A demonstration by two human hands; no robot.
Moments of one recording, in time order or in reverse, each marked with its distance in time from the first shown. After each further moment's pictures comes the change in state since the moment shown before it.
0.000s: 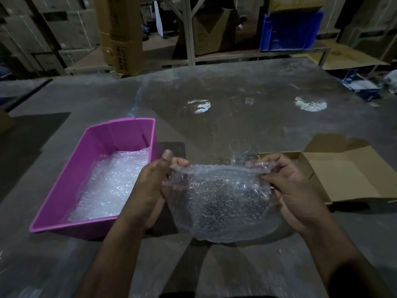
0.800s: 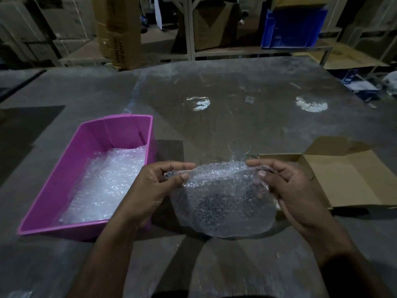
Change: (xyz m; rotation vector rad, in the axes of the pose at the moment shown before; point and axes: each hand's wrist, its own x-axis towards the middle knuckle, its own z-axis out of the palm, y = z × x) left_hand 0.013 -0.008 -0.007 0.233 -0.081 0.015; right_hand 0.011 -0.001 -0.004 -0.181 -0.041 -0.032
